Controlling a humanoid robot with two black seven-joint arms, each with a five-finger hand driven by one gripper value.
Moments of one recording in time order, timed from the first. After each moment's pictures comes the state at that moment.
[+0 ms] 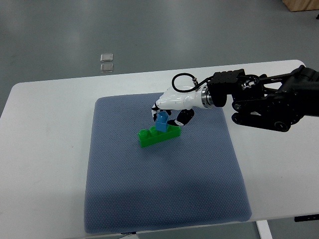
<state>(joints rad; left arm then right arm) 0.00 0.00 -0.10 -0.15 0.07 0.00 0.02 1.37 -0.29 -0.32 1.07 -1.40 -0.04 0.25</state>
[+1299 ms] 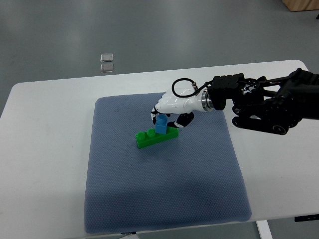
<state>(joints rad) 0.00 0.00 -0.10 -0.15 0.07 0.00 0.02 1.35 -0.27 -0.35 1.04 -1.44 -0.12 0.30</state>
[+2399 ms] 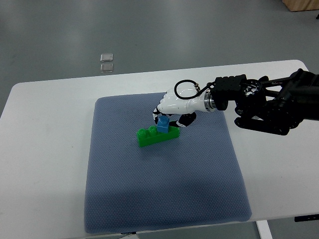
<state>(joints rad) 0.00 0.00 -0.10 -0.15 0.07 0.00 0.02 1.35 -0.27 -0.36 1.01 -1.49 -0.16 0.33</state>
